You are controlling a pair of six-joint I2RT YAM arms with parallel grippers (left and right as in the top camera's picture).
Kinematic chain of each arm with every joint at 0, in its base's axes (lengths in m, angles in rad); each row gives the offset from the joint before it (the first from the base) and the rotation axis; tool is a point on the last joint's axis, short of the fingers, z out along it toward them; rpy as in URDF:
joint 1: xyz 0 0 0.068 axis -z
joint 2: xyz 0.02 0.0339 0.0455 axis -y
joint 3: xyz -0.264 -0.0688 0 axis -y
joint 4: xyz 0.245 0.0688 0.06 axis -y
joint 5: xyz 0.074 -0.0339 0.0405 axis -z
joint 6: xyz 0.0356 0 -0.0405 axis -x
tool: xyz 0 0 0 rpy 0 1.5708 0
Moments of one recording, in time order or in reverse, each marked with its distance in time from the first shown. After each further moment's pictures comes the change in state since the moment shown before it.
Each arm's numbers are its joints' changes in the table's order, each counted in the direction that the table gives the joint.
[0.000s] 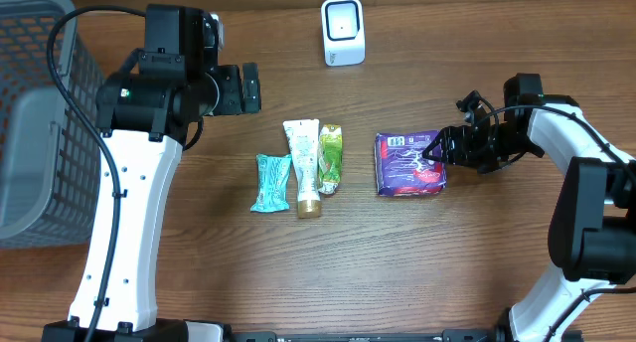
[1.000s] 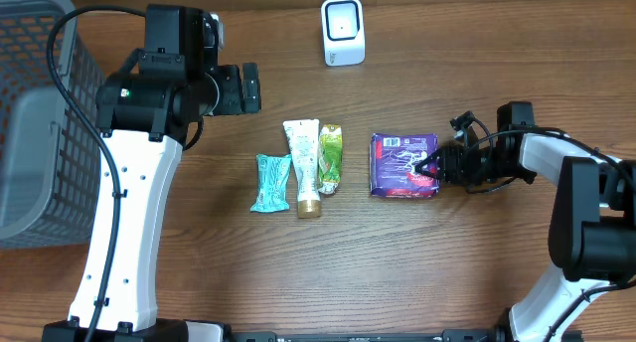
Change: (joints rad) left arm 0.000 0.000 0.000 0.000 0.000 0.000; right arm 0.001 0.000 -0.229 0.286 -0.201 -0.055
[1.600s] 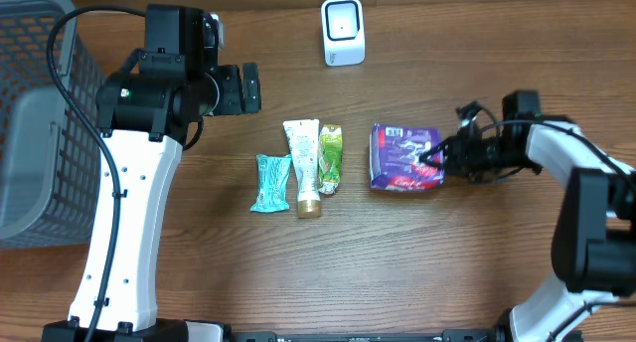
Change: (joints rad) left arm 0.000 0.000 0.000 0.000 0.000 0.000; right arm -0.001 0.095 0.121 -0.211 -0.070 -0.129
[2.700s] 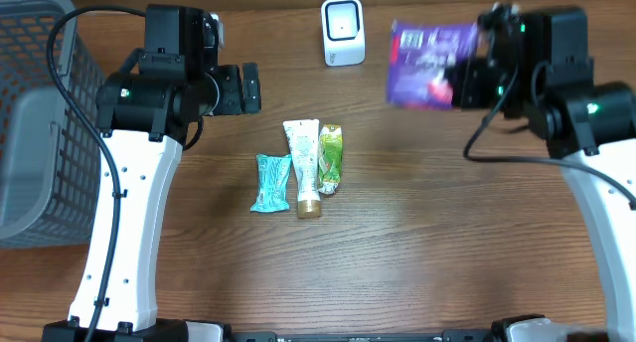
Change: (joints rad) left arm 0.000 0.000 0.000 0.000 0.000 0.000; right arm -0.275 0.379 0.531 -0.183 0.752 -0.238
